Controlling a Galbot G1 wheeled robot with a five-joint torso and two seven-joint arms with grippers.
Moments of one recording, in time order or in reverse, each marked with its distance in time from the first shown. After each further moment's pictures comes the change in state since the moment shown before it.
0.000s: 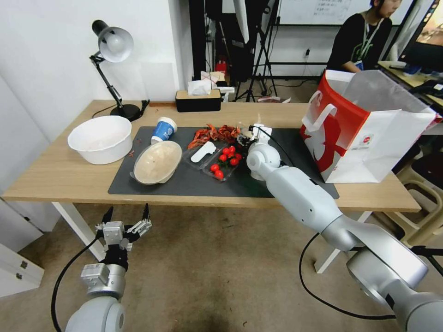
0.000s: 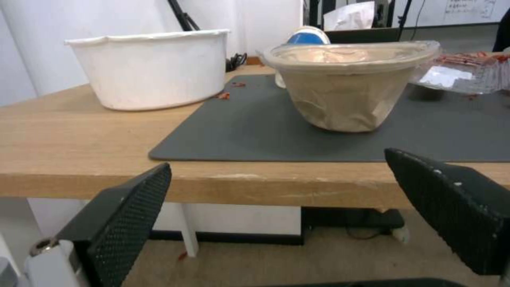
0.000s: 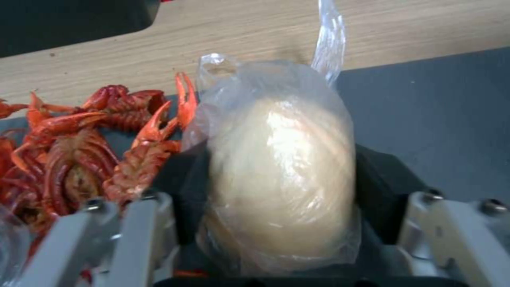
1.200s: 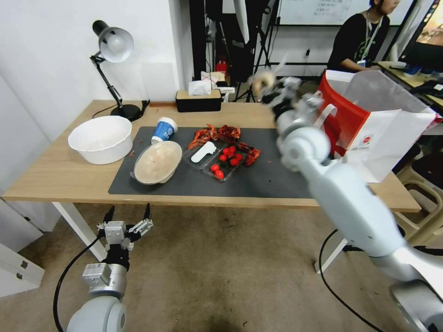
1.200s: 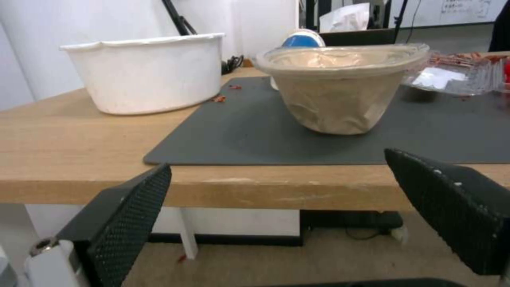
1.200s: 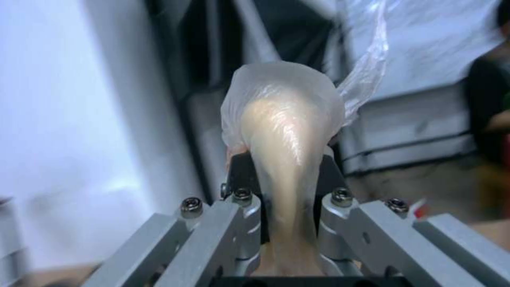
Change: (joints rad) left arm -0.003 0.001 0.007 0.002 0.008 -0.002 -0.001; right arm -0.127 -0.169 0.192 0.496 -0.080 0.089 -0.142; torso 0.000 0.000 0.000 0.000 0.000
